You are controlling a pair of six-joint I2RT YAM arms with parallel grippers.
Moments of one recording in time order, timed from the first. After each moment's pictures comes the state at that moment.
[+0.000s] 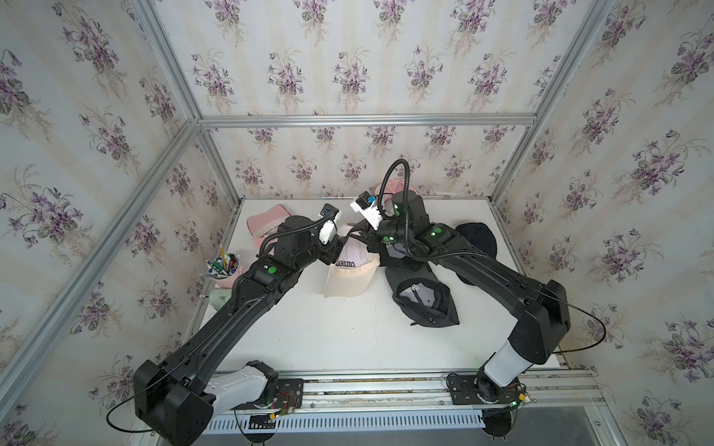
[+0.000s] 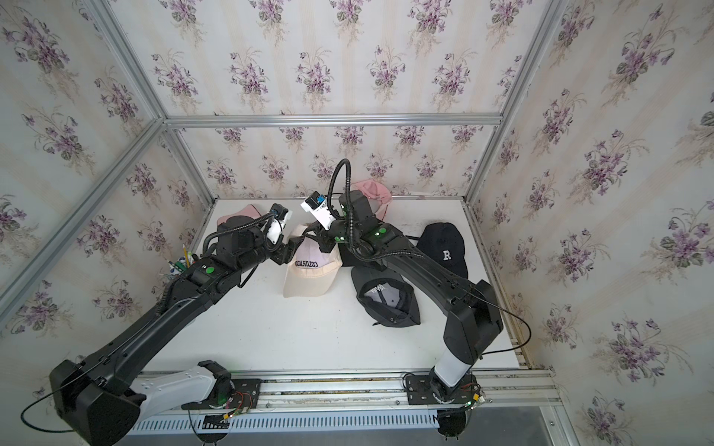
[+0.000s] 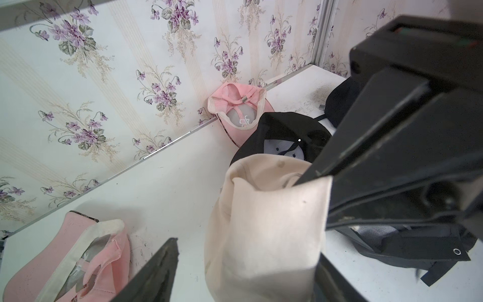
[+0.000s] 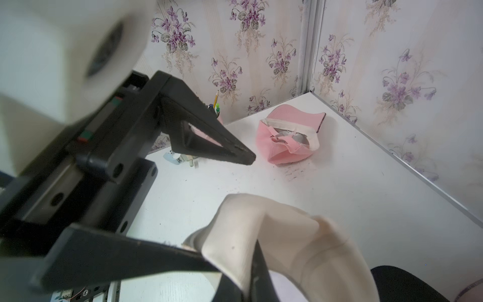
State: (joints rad) left arm -0.45 1.18 1.08 -0.32 0.05 0.15; right arm 0.71 1.65 1.49 -0.25 -0.54 -0.09
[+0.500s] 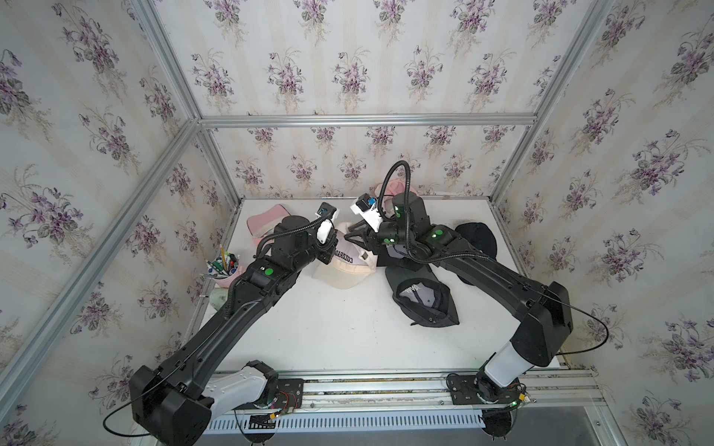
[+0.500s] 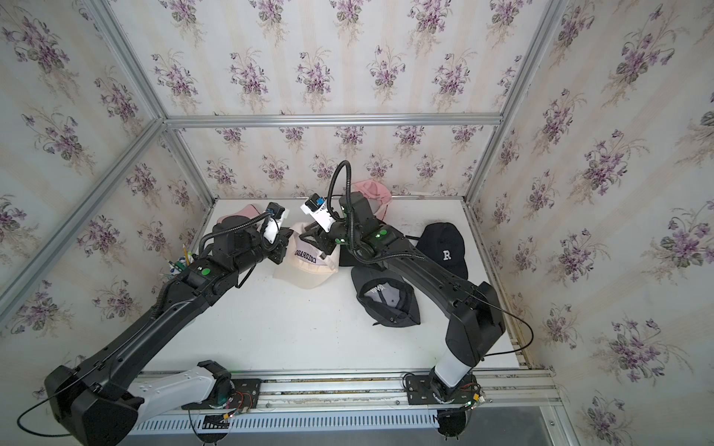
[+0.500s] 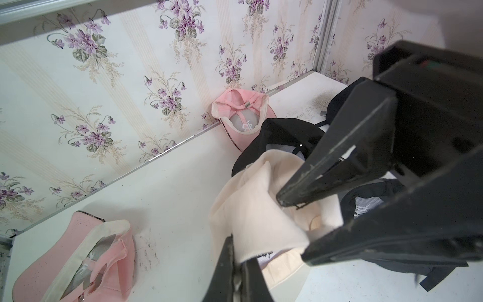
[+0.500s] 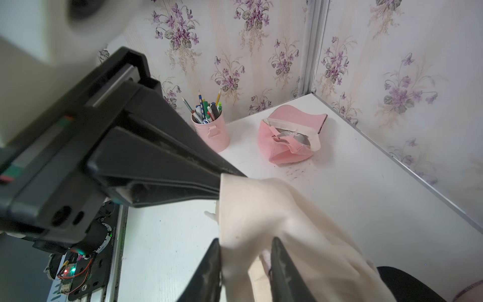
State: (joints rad) left arm -0.45 1.15 1.09 -0.34 0.04 0.13; right arm 0.70 1.63 1.45 -0.24 -0.53 -0.11
